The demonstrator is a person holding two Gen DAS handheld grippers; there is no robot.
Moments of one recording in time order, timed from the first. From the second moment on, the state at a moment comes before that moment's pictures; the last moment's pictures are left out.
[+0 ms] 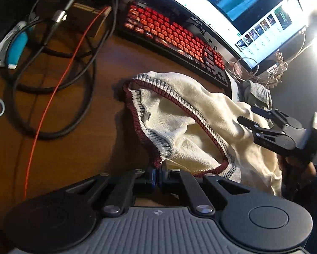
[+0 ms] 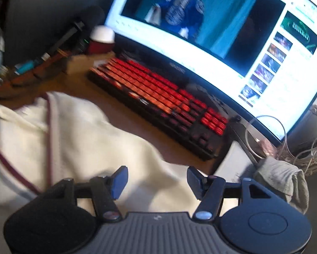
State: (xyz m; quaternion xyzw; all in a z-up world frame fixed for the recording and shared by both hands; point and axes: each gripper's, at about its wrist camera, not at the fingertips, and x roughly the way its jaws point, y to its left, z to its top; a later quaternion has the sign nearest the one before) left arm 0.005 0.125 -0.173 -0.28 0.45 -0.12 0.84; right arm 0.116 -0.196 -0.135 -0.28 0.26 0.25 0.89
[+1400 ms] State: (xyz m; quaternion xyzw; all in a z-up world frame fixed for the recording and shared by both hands) left arm -0.003 0.132 -0.162 -0.24 0.42 -0.09 0.87; right arm 0.197 -0.187 -0.163 -0.19 0.32 0.37 0.85
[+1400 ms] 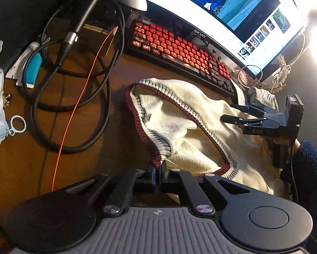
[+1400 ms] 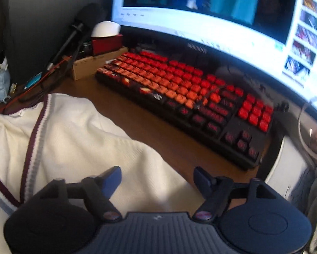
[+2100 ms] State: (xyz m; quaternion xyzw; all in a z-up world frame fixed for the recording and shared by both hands) left arm 0.047 0.130 -0.099 -0.12 0.33 -0.02 0.94; right arm 0.154 -0.247 -0.085 -0.08 0.23 0.22 0.94
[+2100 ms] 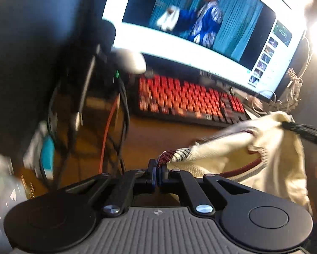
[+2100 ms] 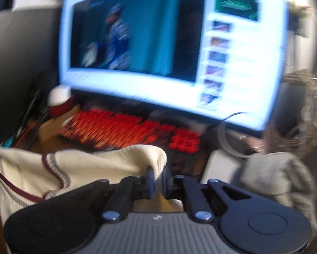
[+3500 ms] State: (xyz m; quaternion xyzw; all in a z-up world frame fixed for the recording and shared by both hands) left arm 0.096 0.074 -0.102 -0.03 0.38 -0.10 0.92; right arm 0.168 -0.384 -0.154 0.09 0.28 0.05 0.95
